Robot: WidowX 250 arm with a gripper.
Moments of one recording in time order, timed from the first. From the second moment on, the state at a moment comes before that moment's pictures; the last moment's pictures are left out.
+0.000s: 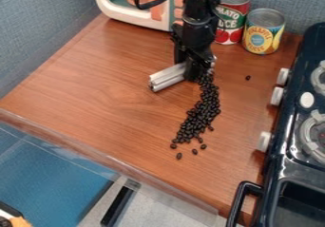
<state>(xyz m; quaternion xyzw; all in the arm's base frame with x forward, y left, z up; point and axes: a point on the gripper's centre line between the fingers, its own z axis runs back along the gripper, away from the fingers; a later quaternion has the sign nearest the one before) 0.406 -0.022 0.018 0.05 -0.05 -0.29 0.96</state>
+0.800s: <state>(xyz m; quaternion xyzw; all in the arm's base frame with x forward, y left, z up) 0.379 -0.056 0.018 0.05 -0.05 -0.33 0.94</state>
